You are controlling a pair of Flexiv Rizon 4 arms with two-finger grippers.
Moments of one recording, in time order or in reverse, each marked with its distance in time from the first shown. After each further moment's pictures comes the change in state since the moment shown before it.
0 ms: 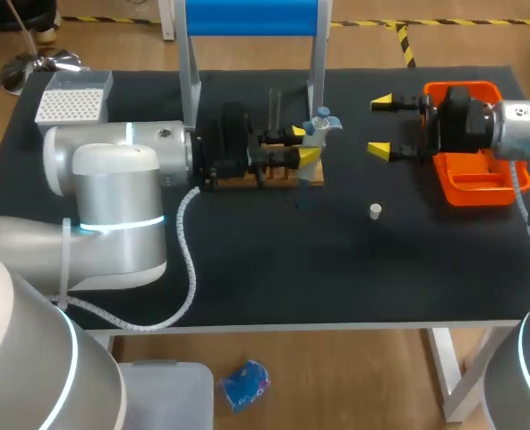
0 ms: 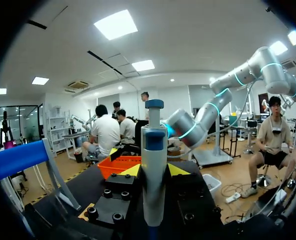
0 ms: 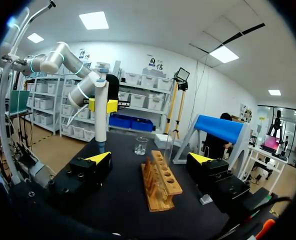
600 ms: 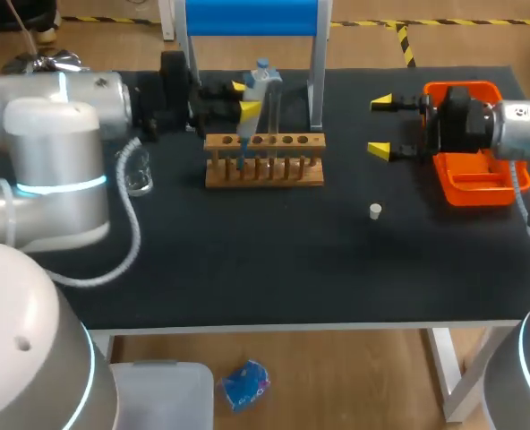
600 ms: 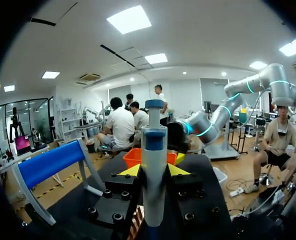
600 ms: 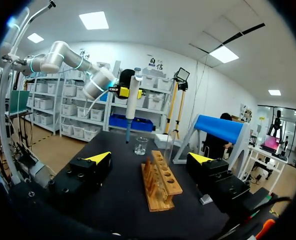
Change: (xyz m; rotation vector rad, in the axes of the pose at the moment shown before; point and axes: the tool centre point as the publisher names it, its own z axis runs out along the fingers) left arm -0.074 -0.033 -0.081 -0.092 -0.074 -0.025; right arm 0.000 0.000 0.000 0.000 0.000 0.000
